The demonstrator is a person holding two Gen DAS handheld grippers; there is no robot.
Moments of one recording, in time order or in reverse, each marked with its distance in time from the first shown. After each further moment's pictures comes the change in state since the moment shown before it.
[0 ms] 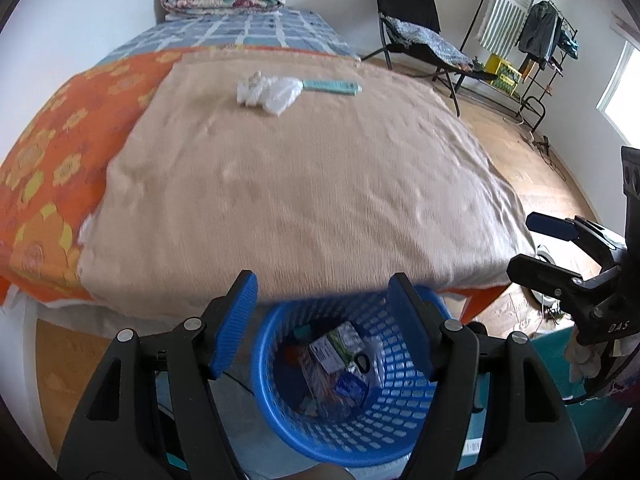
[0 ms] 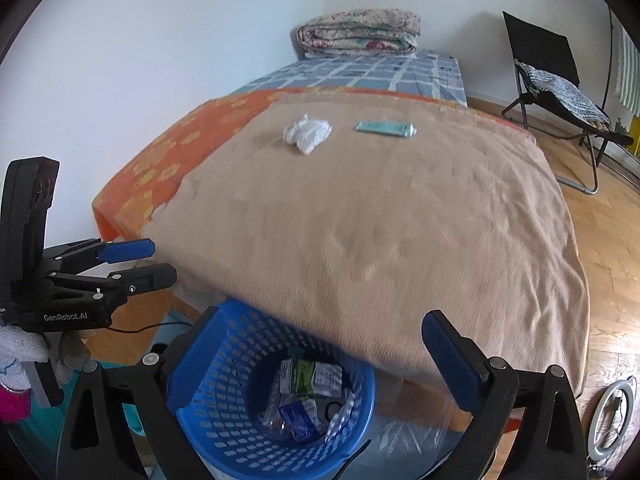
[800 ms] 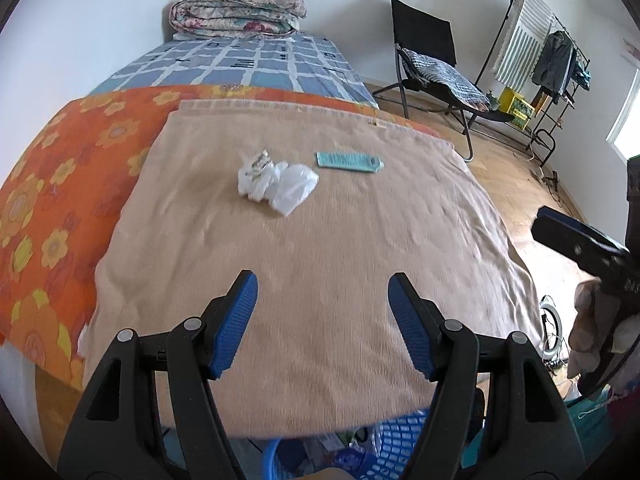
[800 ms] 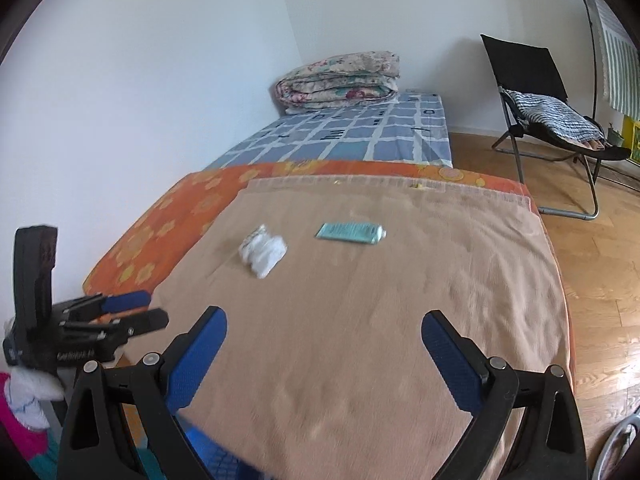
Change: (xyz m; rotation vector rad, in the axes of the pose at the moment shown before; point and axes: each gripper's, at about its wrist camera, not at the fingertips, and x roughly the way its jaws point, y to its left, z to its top) left arm 0.042 0.014 0.118 -0.053 -0.077 0.016; right arm 0.027 -0.073 0.124 0.077 -0.168 0.015
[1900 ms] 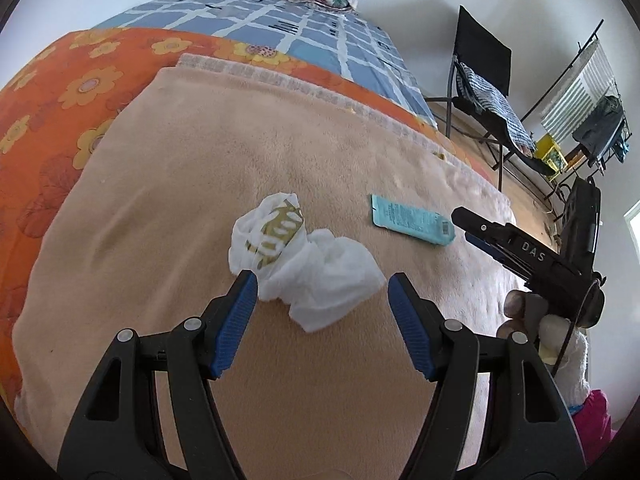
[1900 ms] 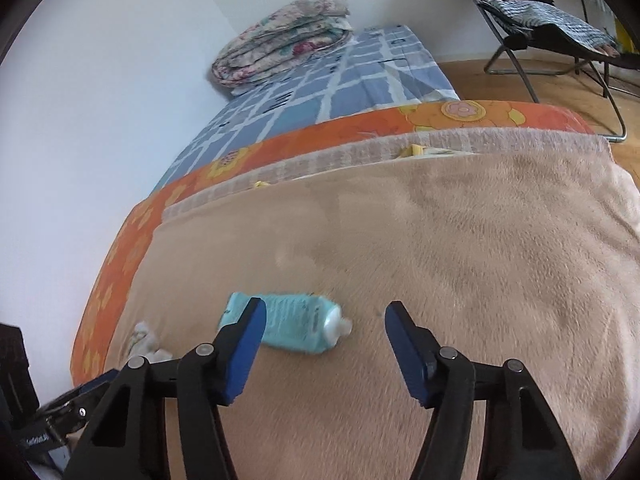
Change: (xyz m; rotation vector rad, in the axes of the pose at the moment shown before) left arm 0.146 0.060 0.075 -0.262 0.071 -0.017; right arm 0.233 -0.095 0.064 0.272 0.133 0.047
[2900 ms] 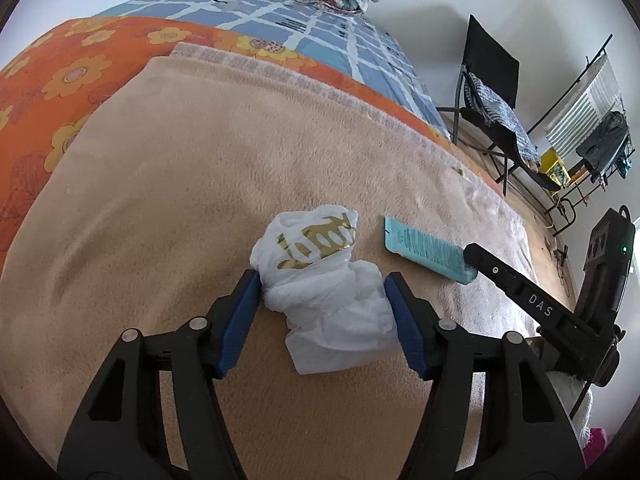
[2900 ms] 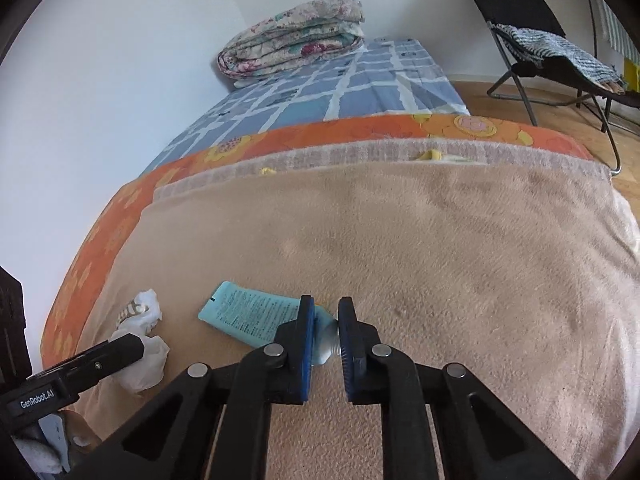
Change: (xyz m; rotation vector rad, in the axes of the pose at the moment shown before) left arm 0.036 0.012 0.017 -0.038 -0.022 -0.011; right arm 0.007 0.029 -0.012 -0.111 -0.031 -0.079
